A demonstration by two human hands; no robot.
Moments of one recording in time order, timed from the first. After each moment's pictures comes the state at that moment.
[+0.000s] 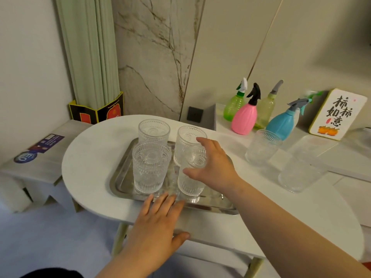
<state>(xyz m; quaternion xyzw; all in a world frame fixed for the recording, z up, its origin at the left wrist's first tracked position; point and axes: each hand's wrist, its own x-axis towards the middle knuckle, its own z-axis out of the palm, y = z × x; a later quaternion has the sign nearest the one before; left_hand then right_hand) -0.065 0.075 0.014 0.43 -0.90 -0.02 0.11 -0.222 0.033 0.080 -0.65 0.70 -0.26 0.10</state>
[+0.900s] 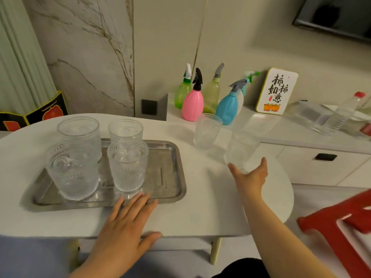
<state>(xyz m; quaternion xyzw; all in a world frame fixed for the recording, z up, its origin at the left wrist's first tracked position) -0.118 0.092 -0.004 0.30 -0.93 -0.06 0.21 -0.405 0.125 0.020 -0.20 0.81 -0.54 0.06</state>
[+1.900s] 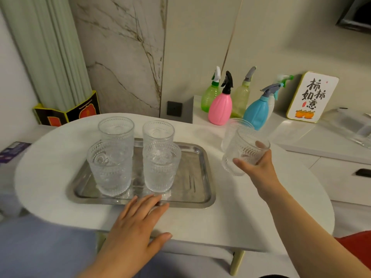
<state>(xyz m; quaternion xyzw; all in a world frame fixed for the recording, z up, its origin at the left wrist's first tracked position) -0.085 0.080 -0.001 0.32 -0.91 -0.06 0.25 -0.375 0.086 0.050 -0.39 0.66 -0.59 0.26</state>
